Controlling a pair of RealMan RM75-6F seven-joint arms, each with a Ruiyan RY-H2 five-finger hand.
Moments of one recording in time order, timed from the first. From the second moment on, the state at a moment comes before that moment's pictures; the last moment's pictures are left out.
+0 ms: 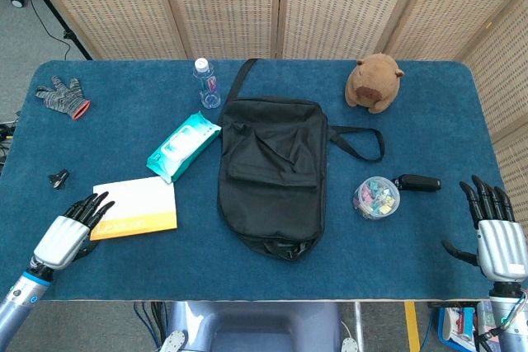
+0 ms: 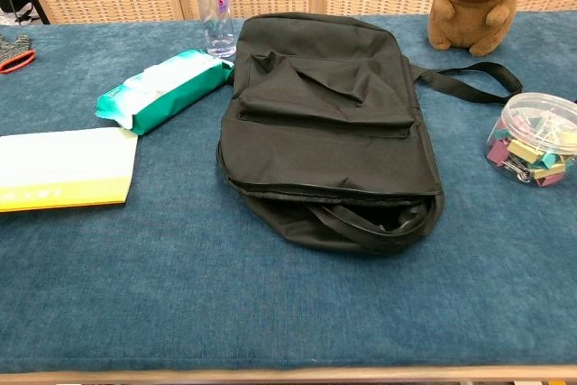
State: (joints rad) left arm -0.25 -1.63 0.13 -0.57 1.75 1.51 -0.38; right arm 0.09 -1.15 0.11 -1.60 -1.49 1.52 -0.01
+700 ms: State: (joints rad) left arm -0.28 -1.69 0.12 -0.50 1.74 1.53 -0.33; right arm 0.09 -1.14 0.11 -1.60 -1.48 1.51 -0.01
